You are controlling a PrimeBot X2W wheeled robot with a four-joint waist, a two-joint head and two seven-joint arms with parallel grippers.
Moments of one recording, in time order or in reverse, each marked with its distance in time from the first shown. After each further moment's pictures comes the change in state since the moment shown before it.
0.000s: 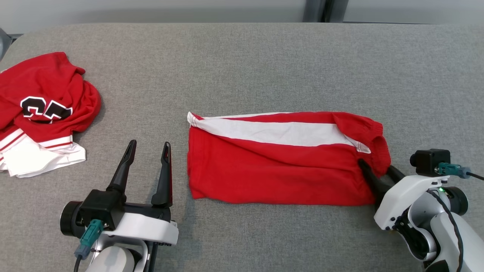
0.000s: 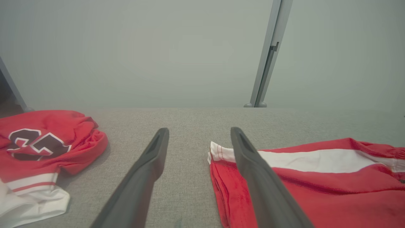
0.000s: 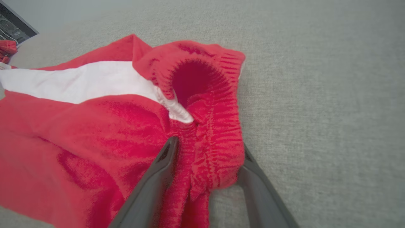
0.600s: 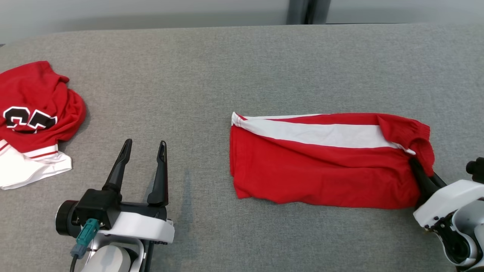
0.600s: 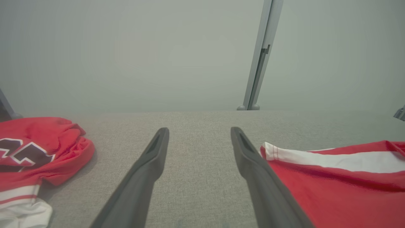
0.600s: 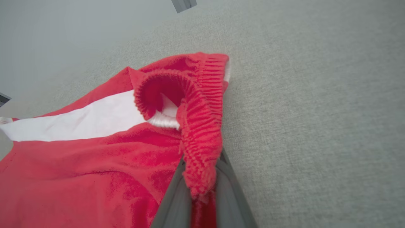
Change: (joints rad) left arm 0.000 -0.001 0.017 0.008 0.009 -0.008 -0.002; right arm 0.076 -0.063 -0.162 -0.001 0.170 0.000 -0.053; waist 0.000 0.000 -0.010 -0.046
